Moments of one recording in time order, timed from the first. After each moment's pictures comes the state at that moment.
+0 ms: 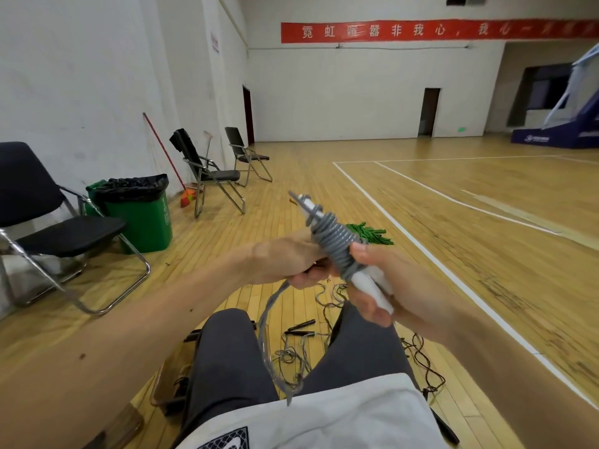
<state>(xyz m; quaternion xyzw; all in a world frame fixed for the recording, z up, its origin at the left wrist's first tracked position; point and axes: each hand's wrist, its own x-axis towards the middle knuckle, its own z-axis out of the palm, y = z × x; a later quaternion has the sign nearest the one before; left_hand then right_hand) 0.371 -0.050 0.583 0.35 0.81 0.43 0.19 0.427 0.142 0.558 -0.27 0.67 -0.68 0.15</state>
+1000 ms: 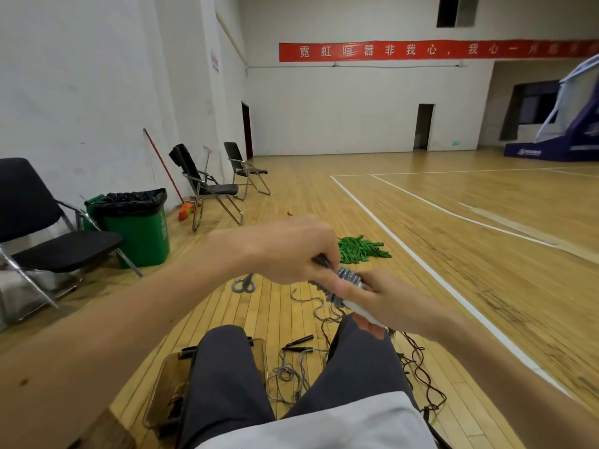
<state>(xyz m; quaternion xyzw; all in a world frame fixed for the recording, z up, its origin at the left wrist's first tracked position) 0.395 -0.038 0.640 0.40 0.92 -0.02 -0.01 0.399 0.150 0.549 -0.24 0.88 -0.40 0.03</state>
